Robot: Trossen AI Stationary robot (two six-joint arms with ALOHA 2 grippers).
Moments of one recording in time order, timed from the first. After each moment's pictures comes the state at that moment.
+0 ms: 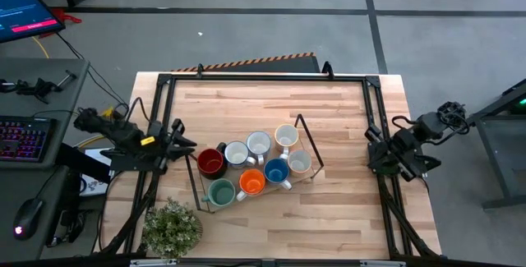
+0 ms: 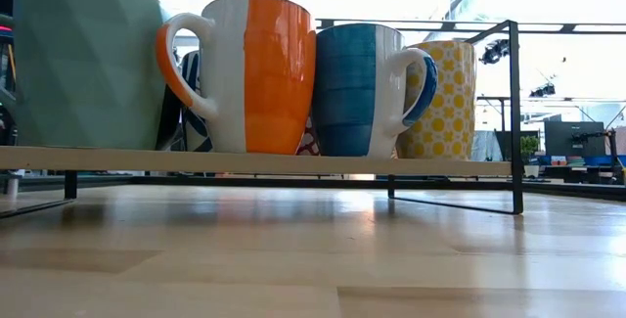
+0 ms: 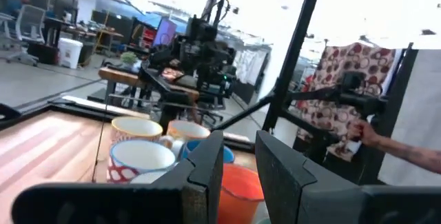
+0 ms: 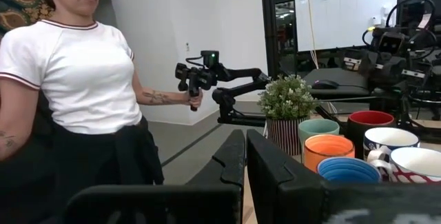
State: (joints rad) left arm -0.43 0.00 0.13 0.07 -0.33 -0.21; right arm 0.54 0.09 0.44 -0.24 -0.03 0.12
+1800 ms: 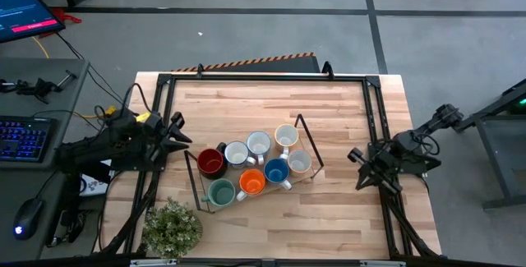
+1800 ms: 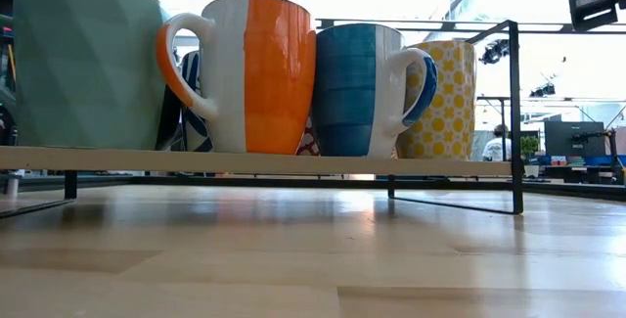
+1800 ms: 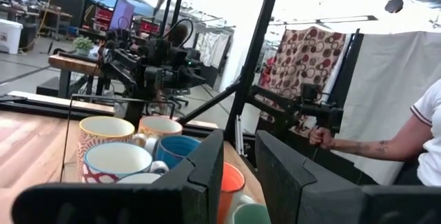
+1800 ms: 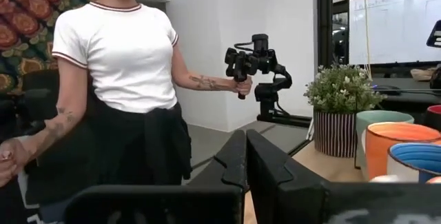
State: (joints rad) left arm 0.23 0.00 0.23 -0.05 0.49 -0.34; right arm 0.54 0.09 0.01 0.28 -0.22 0.10
